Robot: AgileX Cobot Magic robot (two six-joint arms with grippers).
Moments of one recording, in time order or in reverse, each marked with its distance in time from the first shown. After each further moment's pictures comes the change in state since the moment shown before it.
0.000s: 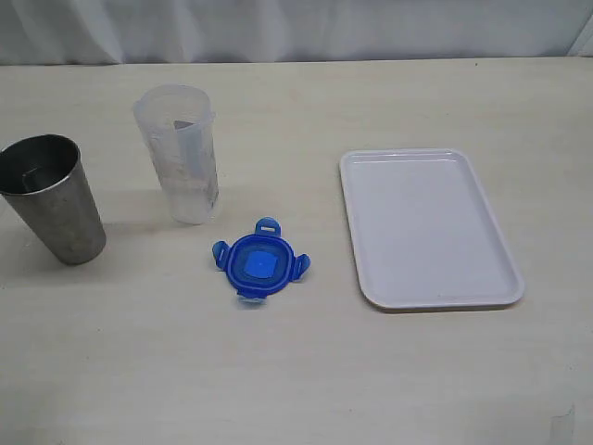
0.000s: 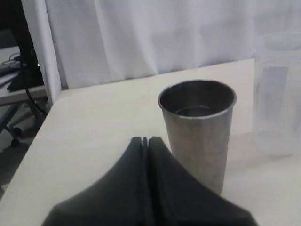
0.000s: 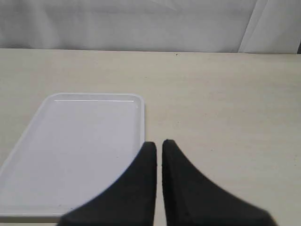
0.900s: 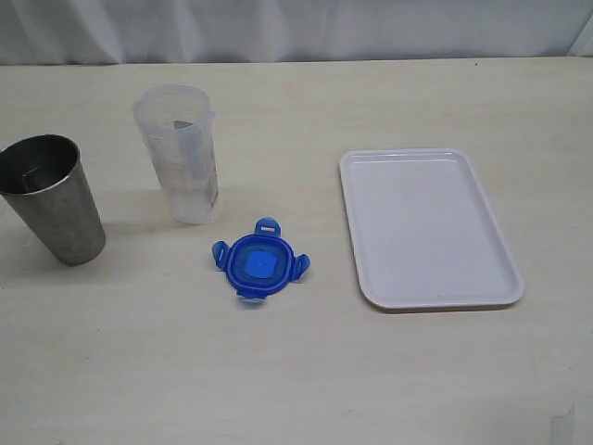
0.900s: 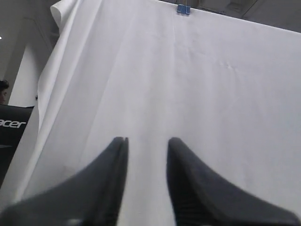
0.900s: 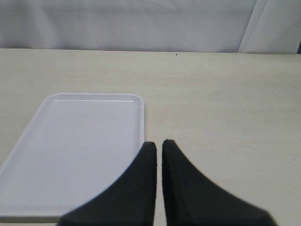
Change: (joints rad) left arm 0.000 0.096 -0.056 0.042 -0.831 -0.359; right arm 0.000 0.000 0.000 0.000 0.000 0.000
